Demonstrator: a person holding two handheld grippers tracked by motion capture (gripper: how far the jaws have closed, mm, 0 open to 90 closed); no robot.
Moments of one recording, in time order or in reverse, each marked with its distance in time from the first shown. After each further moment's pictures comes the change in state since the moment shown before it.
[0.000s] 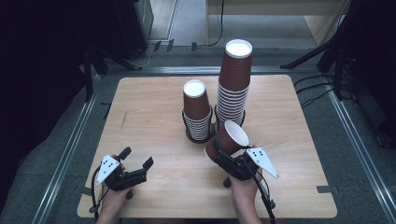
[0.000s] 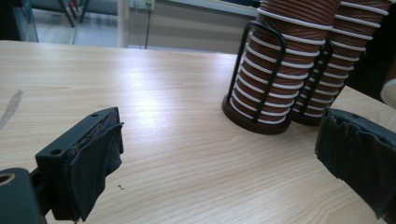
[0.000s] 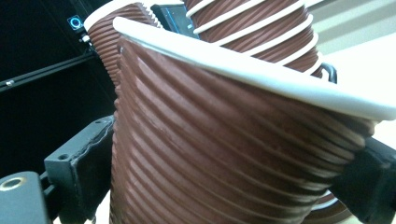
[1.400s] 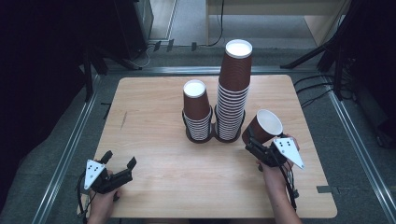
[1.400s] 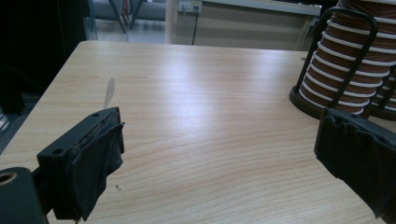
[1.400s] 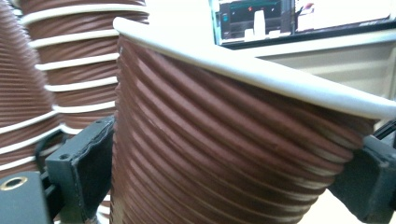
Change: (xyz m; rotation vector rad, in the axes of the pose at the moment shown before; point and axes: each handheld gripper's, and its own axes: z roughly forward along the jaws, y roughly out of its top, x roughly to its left) left arm 0.036 -0.016 -0.019 -0.016 0.178 0.032; right arm -0.091 0.030 0.008 -0.094 -0.168 -0.298
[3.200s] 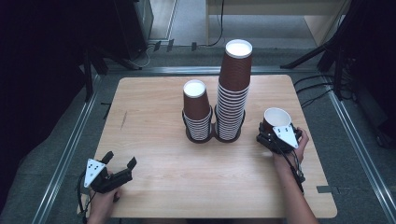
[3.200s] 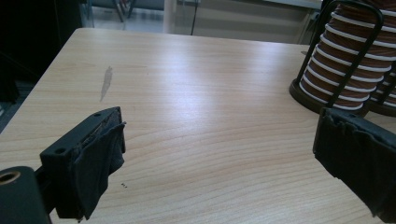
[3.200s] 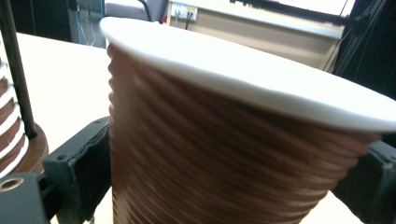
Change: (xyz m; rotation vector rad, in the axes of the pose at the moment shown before) left arm 0.002 0.000 0.002 0.039 -0.006 -0.022; right arm -0.060 -0.035 0.051 0.212 -0.185 -0.309
